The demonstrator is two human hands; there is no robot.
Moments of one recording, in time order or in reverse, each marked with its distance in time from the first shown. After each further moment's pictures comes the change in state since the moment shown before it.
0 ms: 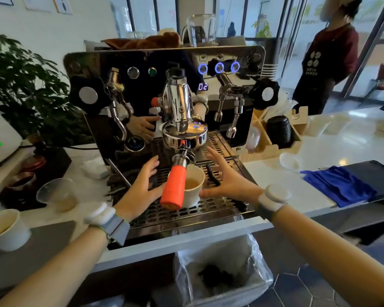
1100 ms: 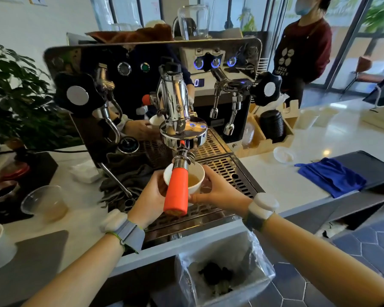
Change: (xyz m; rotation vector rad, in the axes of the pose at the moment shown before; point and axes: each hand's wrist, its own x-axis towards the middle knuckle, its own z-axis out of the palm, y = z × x) left_hand 0.010 0.002 0.032 -0.267 0.057 -0.038; right_hand -0.002 -0.006 0.039 0.207 0.034 0.016
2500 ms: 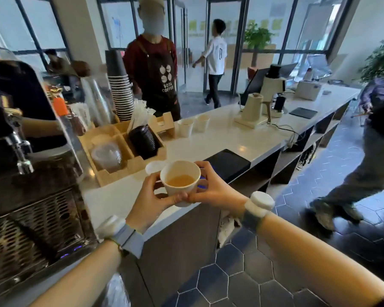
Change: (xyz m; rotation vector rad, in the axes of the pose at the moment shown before) left_hand 0.042 0.075 0.394 0.086 -0.223 0.192; right_hand -0.216 0.080 -0.322 -0.006 0.382 0.069
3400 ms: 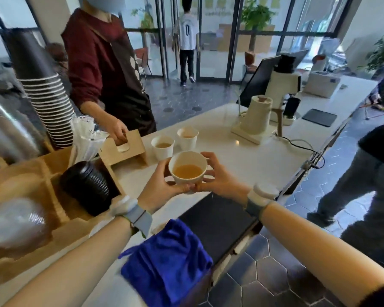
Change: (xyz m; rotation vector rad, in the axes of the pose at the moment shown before) left_hand 0.328 -0.076 0.119 0.006 -0.165 -0.052; right_hand 0.257 0.117 -0.203 -0.055 0.077 0.051
